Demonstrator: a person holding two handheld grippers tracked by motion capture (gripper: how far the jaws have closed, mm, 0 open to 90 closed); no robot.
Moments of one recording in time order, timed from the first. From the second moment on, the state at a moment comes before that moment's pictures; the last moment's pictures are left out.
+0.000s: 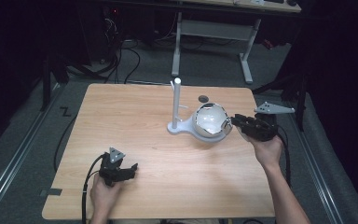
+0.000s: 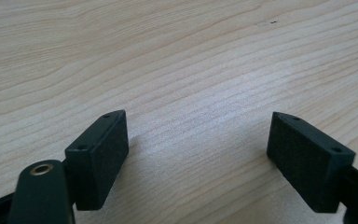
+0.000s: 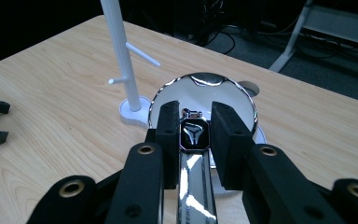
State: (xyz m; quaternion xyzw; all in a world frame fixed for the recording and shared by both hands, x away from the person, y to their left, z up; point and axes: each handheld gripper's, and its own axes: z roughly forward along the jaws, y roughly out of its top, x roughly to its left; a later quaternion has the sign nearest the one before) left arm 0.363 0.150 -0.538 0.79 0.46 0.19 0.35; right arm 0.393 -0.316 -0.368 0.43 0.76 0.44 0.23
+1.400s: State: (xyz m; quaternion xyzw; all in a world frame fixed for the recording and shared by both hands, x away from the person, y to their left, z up) left arm 0.363 0.150 -0.538 0.79 0.46 0.19 0.35; right arm 0.462 -0.297 -0.397 0.47 0.77 0.39 0.21
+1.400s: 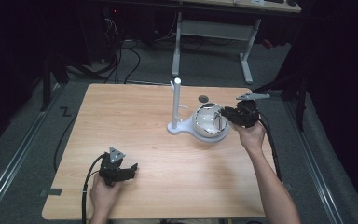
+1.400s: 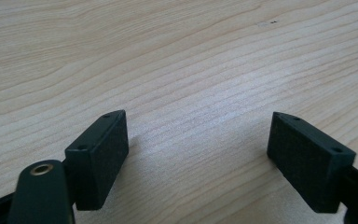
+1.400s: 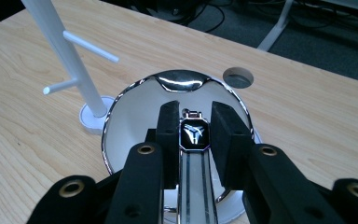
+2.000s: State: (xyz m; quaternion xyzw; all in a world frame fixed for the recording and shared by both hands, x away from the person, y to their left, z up) left arm 0.363 0.150 -0.538 0.79 0.46 0.19 0.35; right arm 0.479 -0.283 -0.422 0.48 0.77 0.38 0.19
